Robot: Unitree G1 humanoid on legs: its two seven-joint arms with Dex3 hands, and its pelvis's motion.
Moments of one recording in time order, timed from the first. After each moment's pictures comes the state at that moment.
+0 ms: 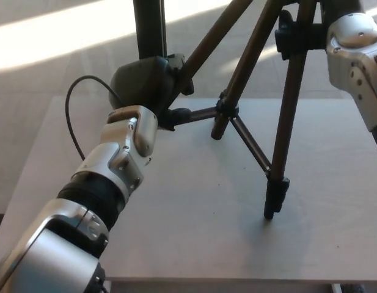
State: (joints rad) left_arm -1.06 0.18 -0.37 1.00 0.60 0.04 0.32; right_arm -1.26 -0.37 0.28 0.59 0.28 0.67 -0.25
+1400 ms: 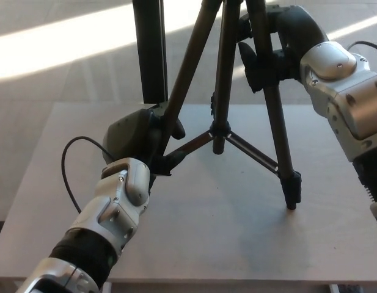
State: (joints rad) left_arm -0.81 0.18 -0.35 0.79 0.53 0.10 0.33; right_arm -1.14 -0.31 0.26 0.52 0.12 0.61 0.01
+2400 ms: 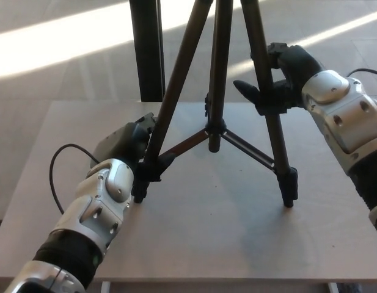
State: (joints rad) left_arm -0.78 0.23 -0.30 0.76 0.45 0.18 0.05; right_arm -1.13 -0.32 0.36 0.68 -0.02 0.58 0.11
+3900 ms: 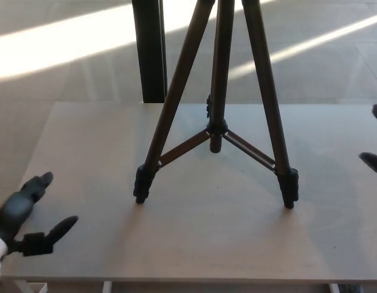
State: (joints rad) left_arm -0.25 0.51 0.08 0.38 0.23 0.14 -0.25; right_arm -0.34 -0.68 -0.15 -0.19 -0.05 0.72 0.47
